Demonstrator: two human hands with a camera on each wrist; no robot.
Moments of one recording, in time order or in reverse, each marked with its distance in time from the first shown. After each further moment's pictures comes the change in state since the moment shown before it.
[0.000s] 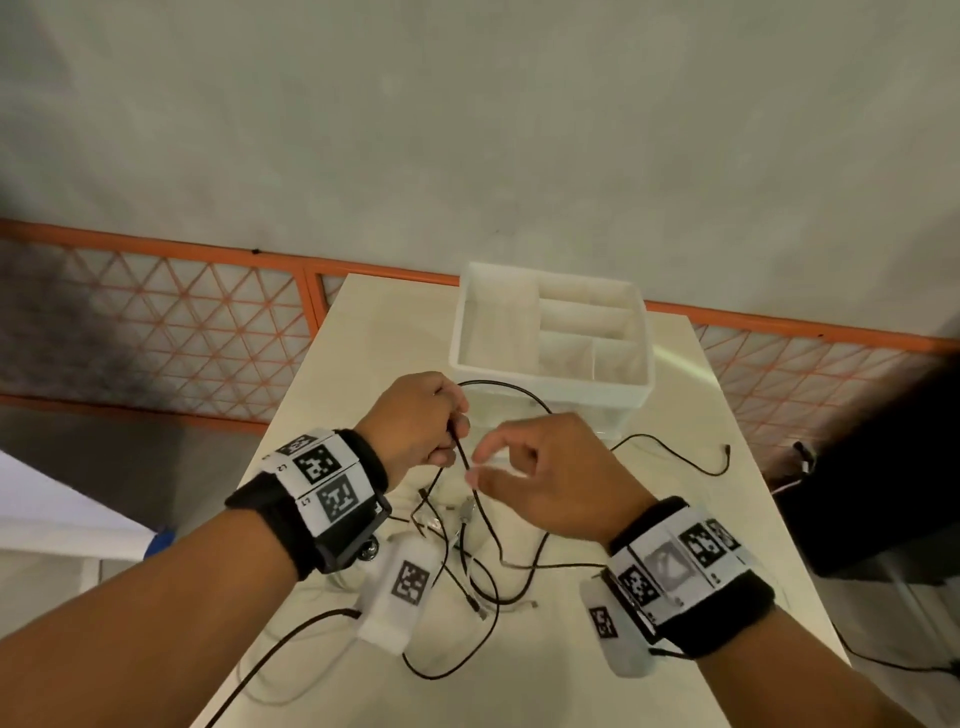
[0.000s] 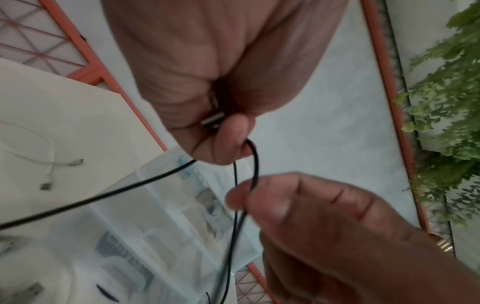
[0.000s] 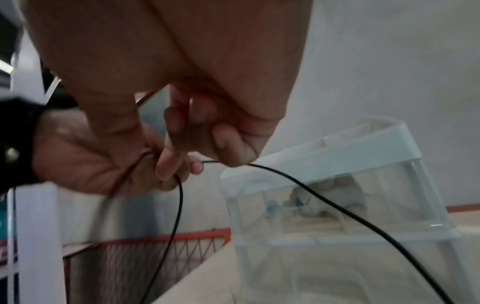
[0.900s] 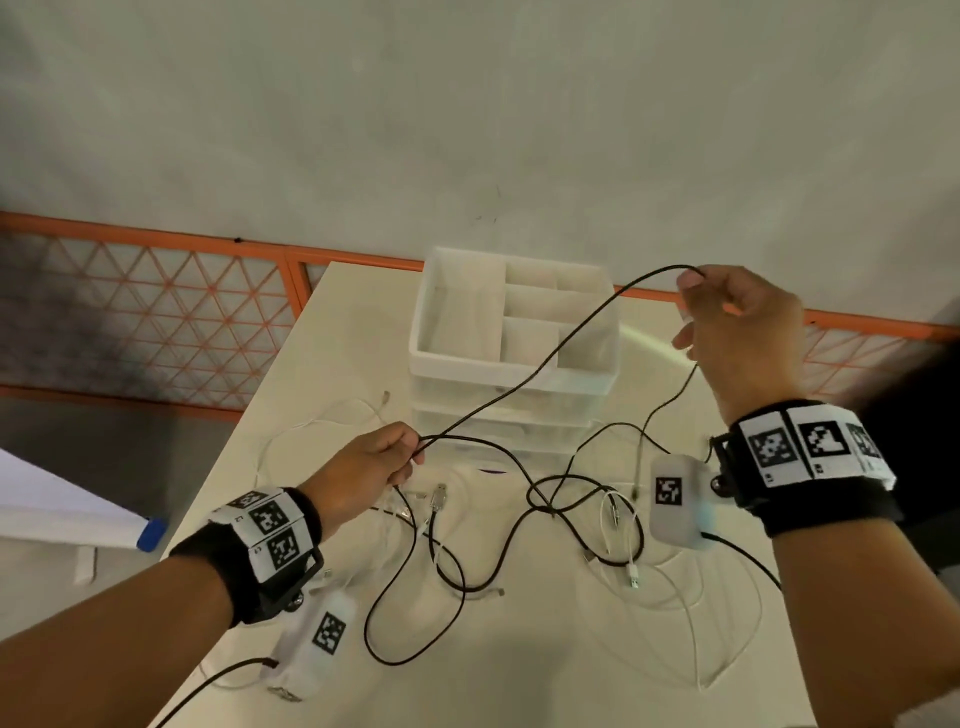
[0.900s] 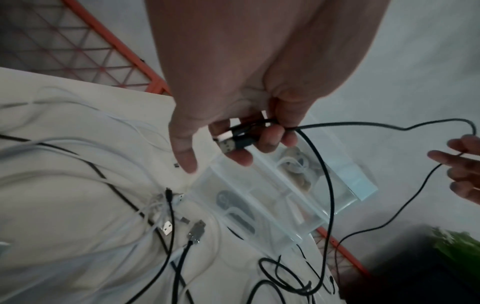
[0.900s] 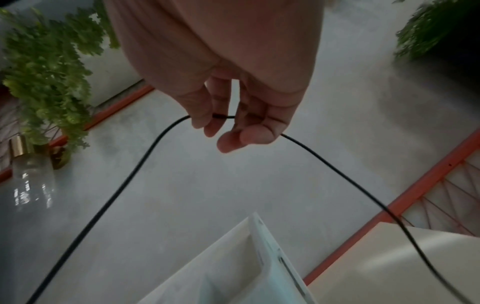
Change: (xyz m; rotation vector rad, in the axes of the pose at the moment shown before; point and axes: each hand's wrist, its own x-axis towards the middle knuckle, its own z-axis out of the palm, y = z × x) left_hand 0.002 -0.072 0.003 0.265 -0.081 0.068; right_hand 0.003 0.079 -0.137 0.179 0.873 0.255
